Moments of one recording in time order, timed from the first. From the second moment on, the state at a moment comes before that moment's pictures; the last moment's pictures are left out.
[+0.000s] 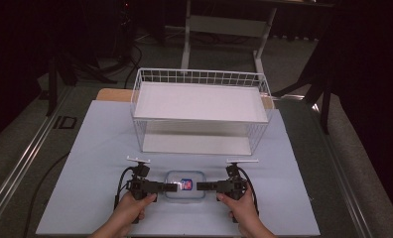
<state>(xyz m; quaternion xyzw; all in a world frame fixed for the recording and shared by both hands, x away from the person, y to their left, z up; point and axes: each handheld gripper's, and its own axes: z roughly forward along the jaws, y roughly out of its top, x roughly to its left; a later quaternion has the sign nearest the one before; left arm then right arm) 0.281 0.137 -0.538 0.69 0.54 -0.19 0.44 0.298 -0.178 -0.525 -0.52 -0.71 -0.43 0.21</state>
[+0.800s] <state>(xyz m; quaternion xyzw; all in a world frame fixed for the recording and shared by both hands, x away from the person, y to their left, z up) 0.268 0.137 -0.525 0.71 0.53 -0.16 0.43 0.286 -0.175 -0.514 -0.54 -0.71 -0.40 0.18</state>
